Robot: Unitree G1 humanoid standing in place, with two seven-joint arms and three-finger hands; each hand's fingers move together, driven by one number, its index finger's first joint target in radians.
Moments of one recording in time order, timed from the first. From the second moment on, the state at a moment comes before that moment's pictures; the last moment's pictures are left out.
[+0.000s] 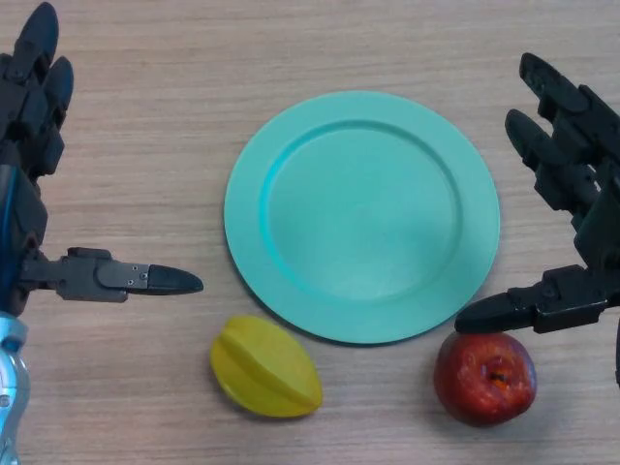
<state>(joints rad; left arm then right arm) -0.06 0.27 0.18 -0.47 -0.09 0.09 -0.08 -0.07 -0.26 -0.09 -0.60 0.14 0.41 0.25</state>
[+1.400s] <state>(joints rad) 0.20 0.23 0.08 -0.49 0.35 -0.28 -0.48 -0.13 -0.27 -0.08 -0.56 0.09 0.42 0.25</state>
